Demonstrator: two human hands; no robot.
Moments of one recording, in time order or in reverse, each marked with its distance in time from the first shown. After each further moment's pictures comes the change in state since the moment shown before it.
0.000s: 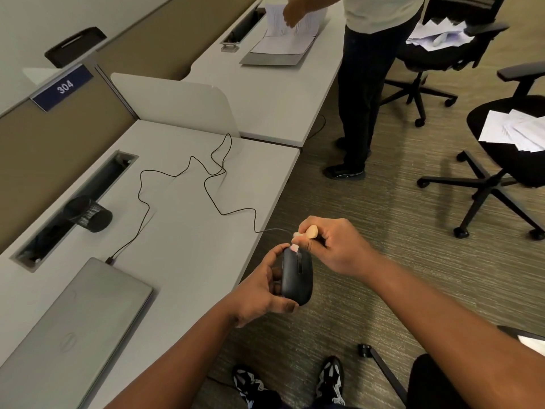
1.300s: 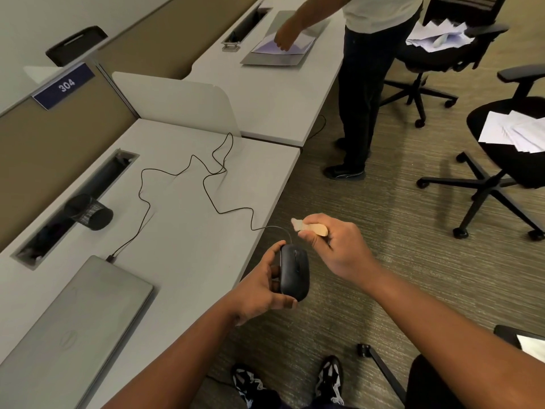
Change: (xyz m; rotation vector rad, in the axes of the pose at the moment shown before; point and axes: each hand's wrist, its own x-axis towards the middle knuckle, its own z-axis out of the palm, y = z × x) left_hand -0.003 0.004 0.001 0.072 0.045 -0.044; right_hand -0.011 0.002 0.012 -0.072 0.216 0.022
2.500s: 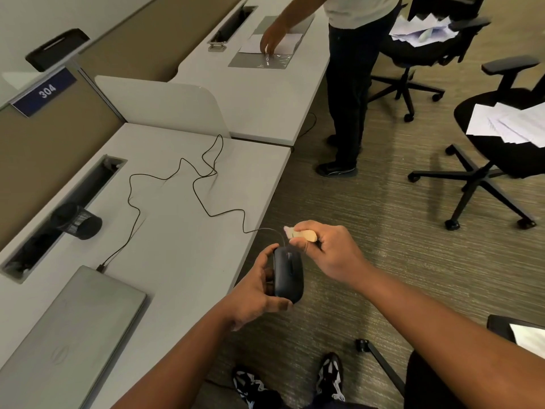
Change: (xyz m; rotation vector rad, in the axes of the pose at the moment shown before) left_hand 0.004 -0.006 0.000 -0.031 -0.002 0.000; right_hand -0.005 0.010 0.005 0.035 -0.046 0.020
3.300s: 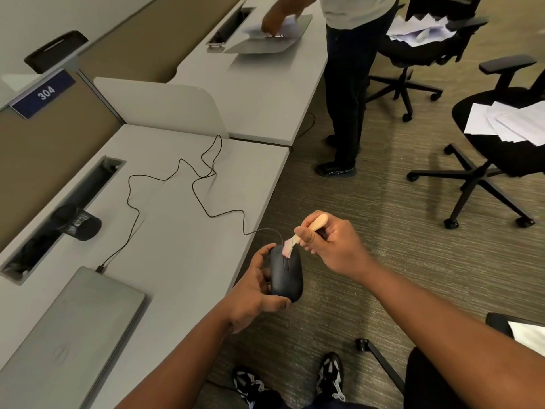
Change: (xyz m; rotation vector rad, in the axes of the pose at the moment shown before) left_hand -0.002 -0.008 0.004 -0.154 0.029 0.049; right_hand 0.001 -0.007 -0.009 0.423 -0.021 0.221
